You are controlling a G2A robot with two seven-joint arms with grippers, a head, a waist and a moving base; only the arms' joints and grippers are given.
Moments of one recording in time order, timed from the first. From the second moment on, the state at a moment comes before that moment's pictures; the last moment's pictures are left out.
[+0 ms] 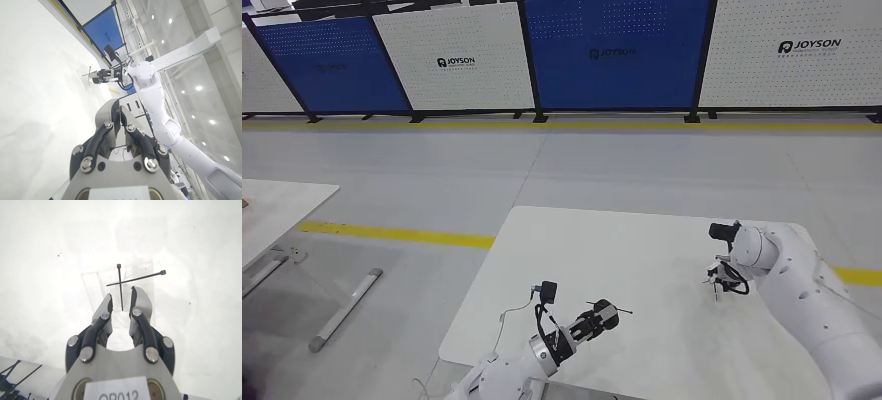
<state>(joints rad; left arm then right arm) 1.68 -1.15 -1.16 -1.84 -0.02 -0.25 -0.29 -0.49 -1.30 0.69 -0.67 -0.63 0.23 1.17</state>
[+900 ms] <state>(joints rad) 1.68 -1.15 -1.16 -1.84 -0.02 -0.25 -0.29 -0.41 -1.41 0.63 -0.42 -0.63 0.18 1.14</state>
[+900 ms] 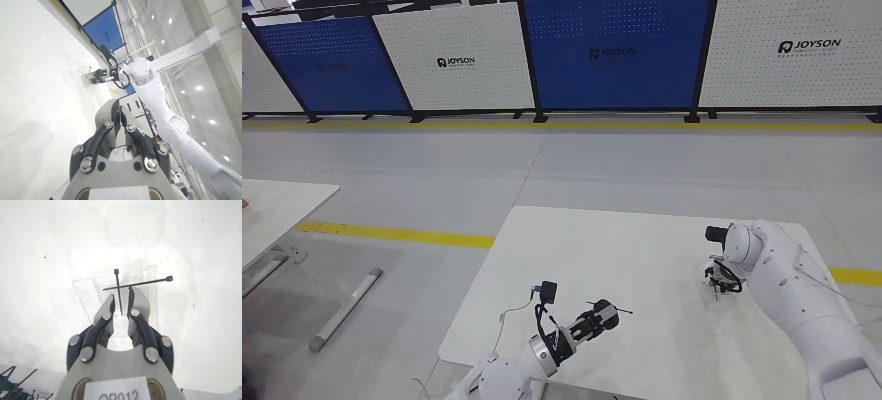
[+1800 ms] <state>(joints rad) 1.68 -1.15 -1.16 -1.84 -0.02 -0.25 -0.29 -0.36 -1.48 0.63 -0.28 -0.64 0.14 1.11</state>
